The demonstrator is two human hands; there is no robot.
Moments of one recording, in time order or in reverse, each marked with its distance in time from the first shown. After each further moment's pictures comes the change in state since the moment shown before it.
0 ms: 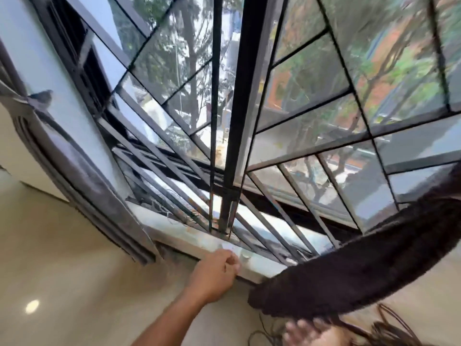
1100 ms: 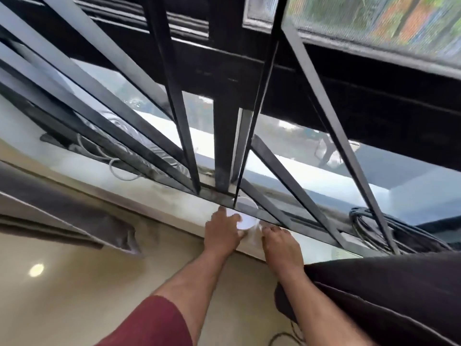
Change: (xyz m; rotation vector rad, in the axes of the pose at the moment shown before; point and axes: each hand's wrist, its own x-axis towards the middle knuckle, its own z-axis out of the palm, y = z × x) left_hand 0.399 -0.280 0.325 0.340 0.050 -0.038; right_hand 0.514 0.217 0.107 -1.941 -0.048 -0.836
